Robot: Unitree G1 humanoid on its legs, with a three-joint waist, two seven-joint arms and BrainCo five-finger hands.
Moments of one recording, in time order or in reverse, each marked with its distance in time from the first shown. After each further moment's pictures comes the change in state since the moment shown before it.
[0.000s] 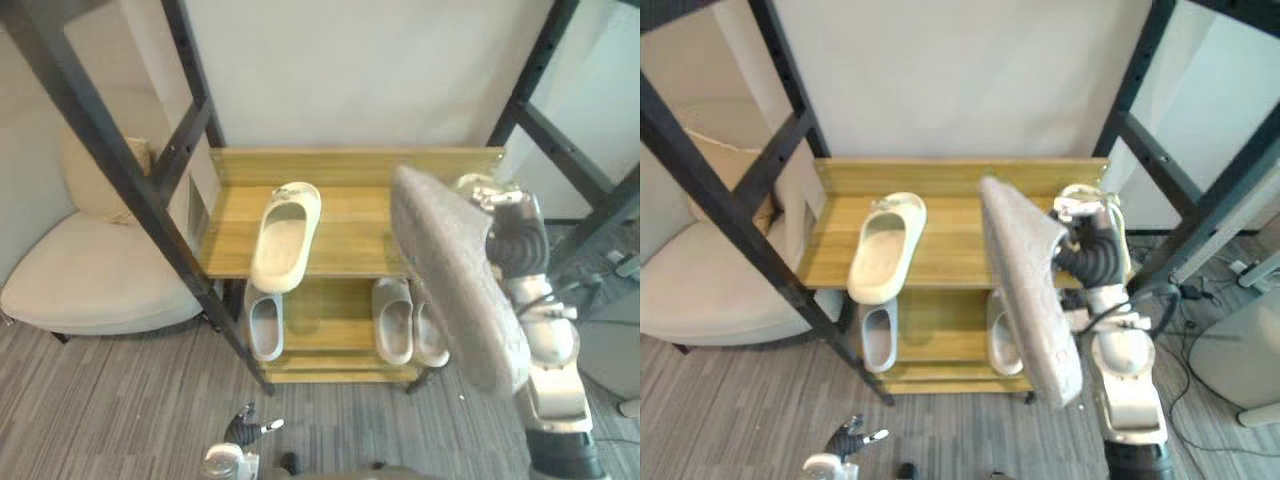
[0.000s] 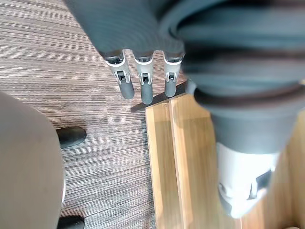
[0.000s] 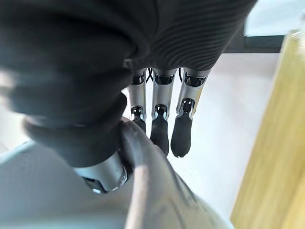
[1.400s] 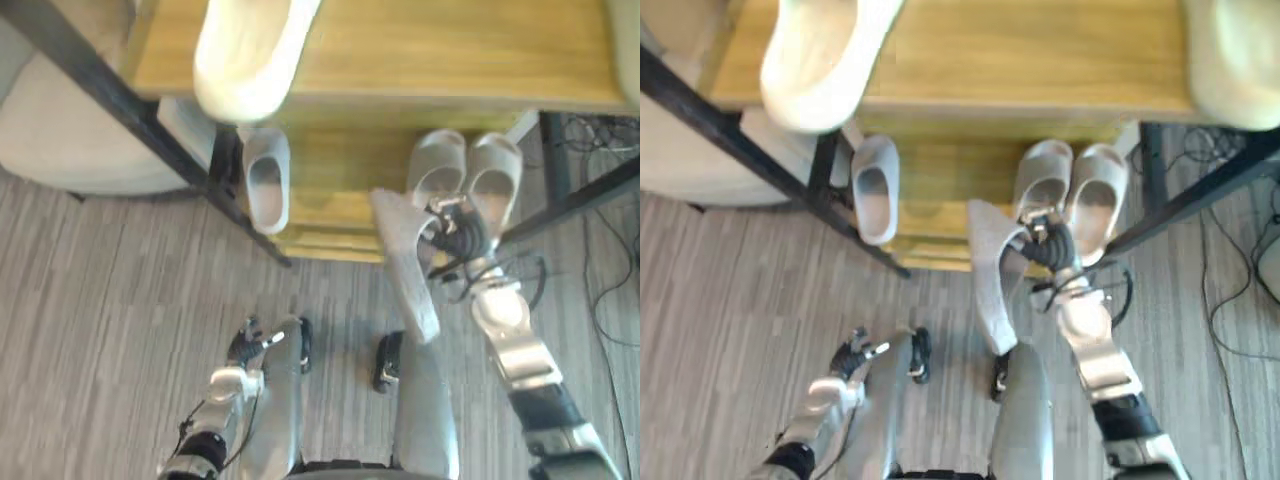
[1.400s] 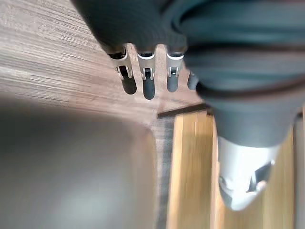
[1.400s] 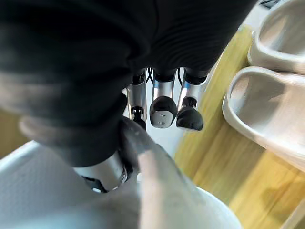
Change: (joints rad) left arm -0.235 0.049 0.071 -0.179 -0.178 -0.080 0.042; right arm -0.378 -0.129 0.177 0.388 -0.218 0.030 -0.208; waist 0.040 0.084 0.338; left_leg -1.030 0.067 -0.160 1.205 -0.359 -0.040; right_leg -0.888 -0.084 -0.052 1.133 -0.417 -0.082
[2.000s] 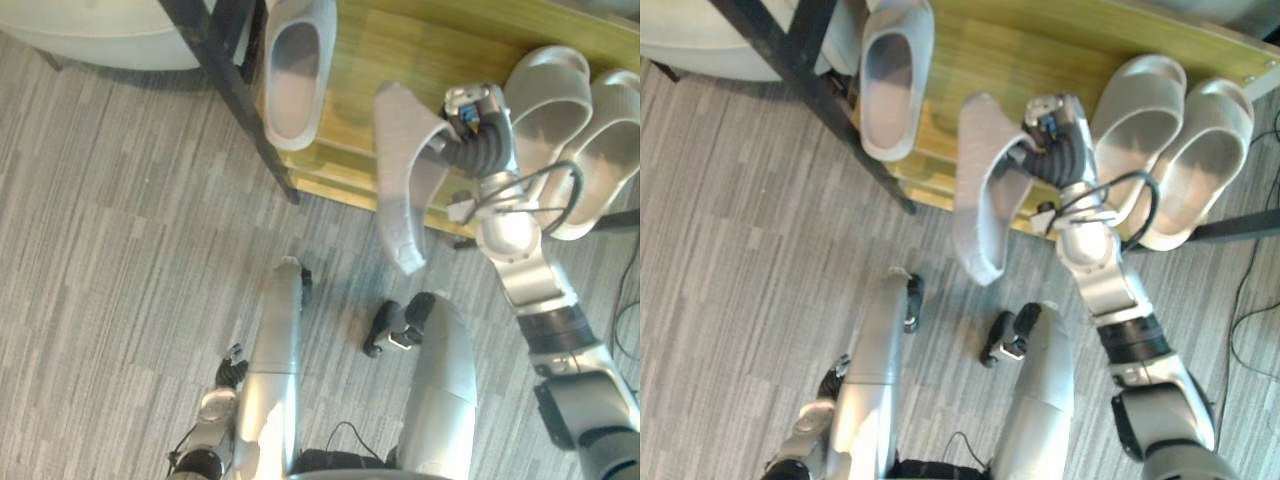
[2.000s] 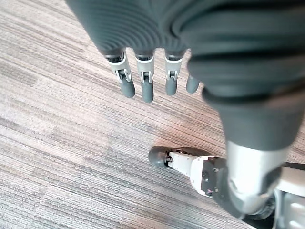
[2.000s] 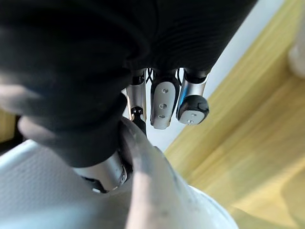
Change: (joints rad) left arm 0.077 -0.034 0.005 0.036 0.022 0.067 0.050; right arm -0.357 -0.125 0.083 0.083 -0.169 0.003 -0.147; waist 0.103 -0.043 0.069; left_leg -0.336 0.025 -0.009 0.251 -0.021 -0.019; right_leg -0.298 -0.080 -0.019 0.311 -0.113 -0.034
